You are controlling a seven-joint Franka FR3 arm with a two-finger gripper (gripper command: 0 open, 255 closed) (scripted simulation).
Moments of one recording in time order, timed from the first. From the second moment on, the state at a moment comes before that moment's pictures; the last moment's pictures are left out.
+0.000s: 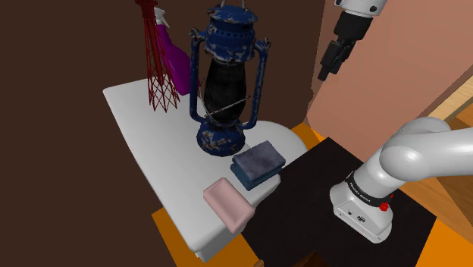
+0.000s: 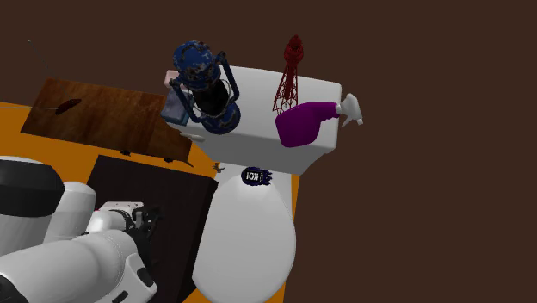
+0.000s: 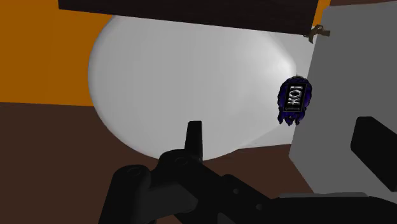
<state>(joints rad) 0.00 -0.83 0.07 -2.45 0.12 1.58 -0.11</state>
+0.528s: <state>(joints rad) 0.03 -0.82 0.20 -2.47 0.20 1.80 0.00</state>
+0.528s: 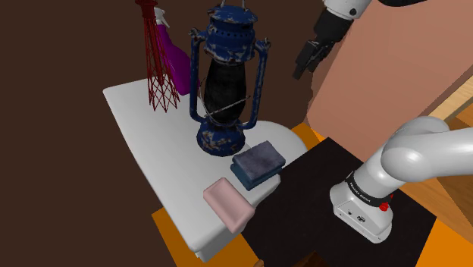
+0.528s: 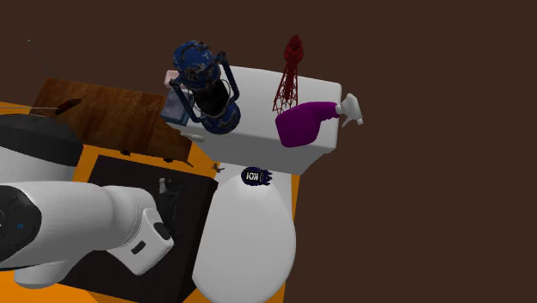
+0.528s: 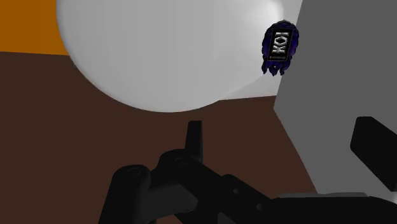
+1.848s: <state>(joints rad) -0.18 -0.61 0.80 -2.30 0.08 2.52 0.47</state>
